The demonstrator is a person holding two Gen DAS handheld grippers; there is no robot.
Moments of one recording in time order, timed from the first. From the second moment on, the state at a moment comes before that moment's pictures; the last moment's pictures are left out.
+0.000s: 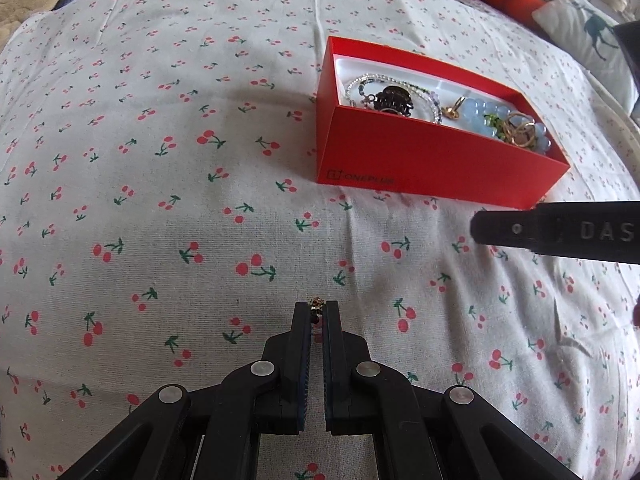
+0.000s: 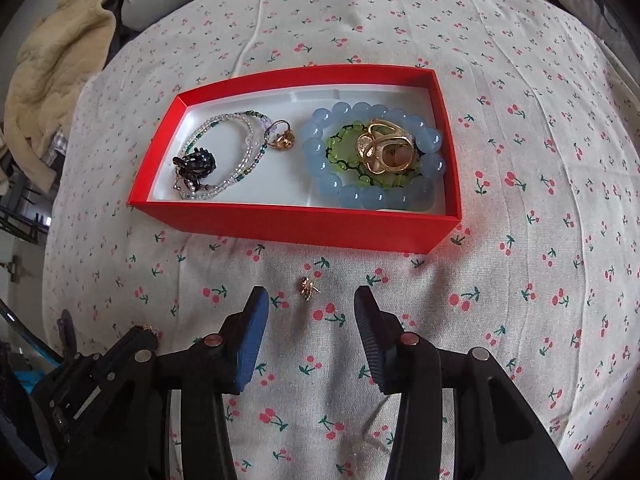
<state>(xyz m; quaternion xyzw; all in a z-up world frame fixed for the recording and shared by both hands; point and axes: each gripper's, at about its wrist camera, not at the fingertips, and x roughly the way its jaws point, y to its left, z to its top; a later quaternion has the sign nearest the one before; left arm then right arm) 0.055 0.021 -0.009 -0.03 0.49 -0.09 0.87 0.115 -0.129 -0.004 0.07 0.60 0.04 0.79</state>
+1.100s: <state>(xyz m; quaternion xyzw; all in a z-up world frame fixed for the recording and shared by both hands) 0.082 0.004 0.024 -0.06 0.45 -0.12 0.88 0.102 -0.149 0.054 0.10 0.56 0.07 0.82</state>
